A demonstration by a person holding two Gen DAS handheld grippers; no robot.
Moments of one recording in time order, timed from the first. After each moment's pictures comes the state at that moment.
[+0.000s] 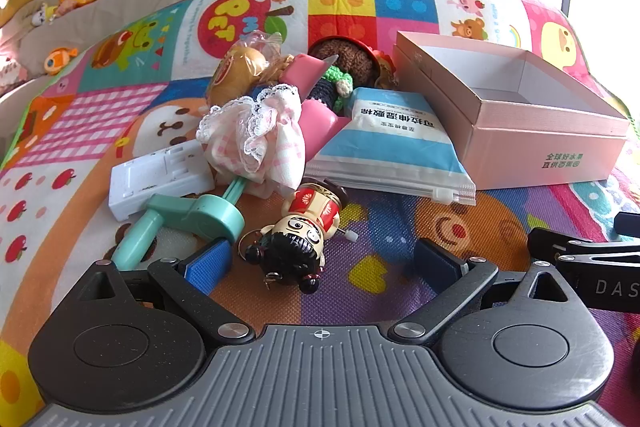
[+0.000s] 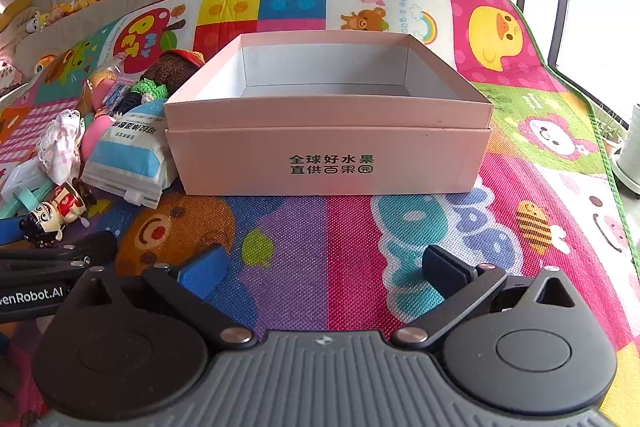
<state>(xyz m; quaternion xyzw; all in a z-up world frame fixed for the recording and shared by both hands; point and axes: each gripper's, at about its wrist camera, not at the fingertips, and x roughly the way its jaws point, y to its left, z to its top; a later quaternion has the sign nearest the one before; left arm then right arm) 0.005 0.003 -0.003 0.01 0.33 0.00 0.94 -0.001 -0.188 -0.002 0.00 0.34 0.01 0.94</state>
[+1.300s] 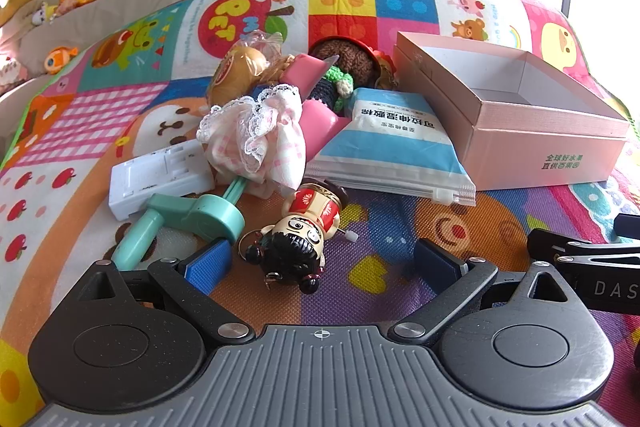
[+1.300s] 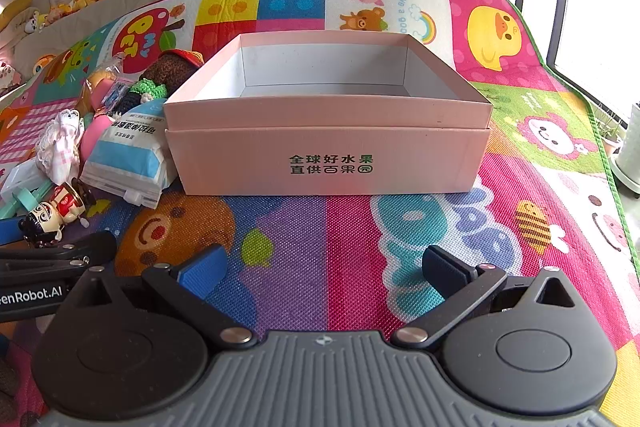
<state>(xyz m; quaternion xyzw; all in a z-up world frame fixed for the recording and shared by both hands) 0.003 0.006 -0.003 0.01 0.33 0.00 0.94 -0.002 -0.189 -0.002 0.00 0.34 0.01 0.94</state>
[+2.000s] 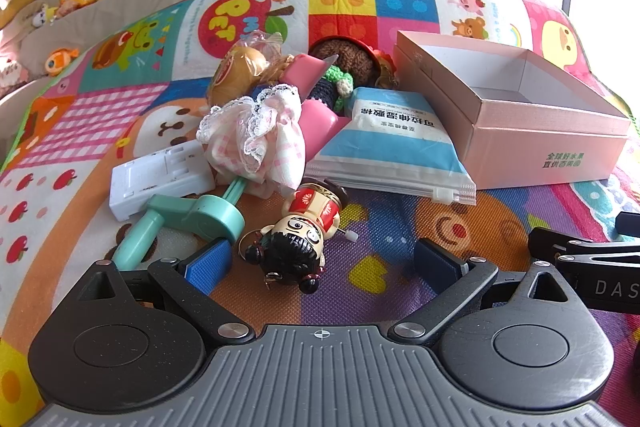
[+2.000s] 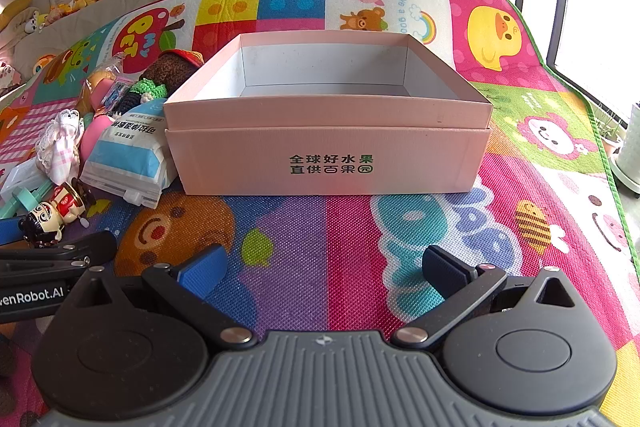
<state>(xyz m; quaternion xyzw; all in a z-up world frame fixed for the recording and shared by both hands) 0.003 0.006 -0.003 0.01 0.33 0.00 0.94 -0.001 -0.189 -0.002 0.00 0.34 0.01 0.94</state>
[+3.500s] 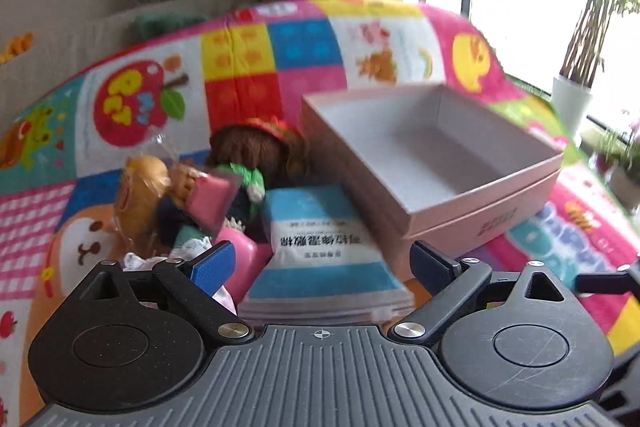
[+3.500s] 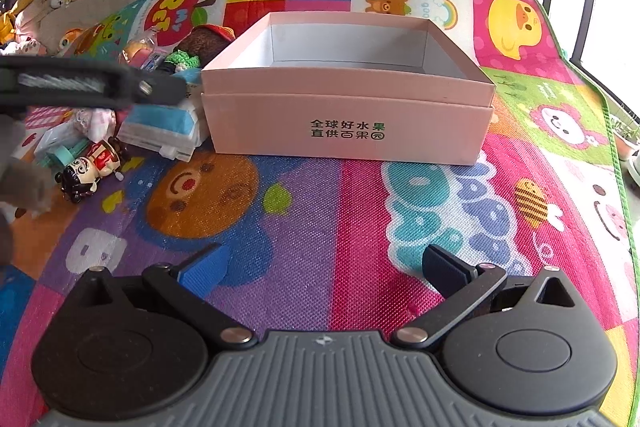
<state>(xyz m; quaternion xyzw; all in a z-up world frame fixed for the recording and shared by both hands) 0.066 -0.008 0.032 0.07 0.31 -0.15 0.94 -0.027 -0.190 0.002 -0.01 0.37 0.05 0.93</state>
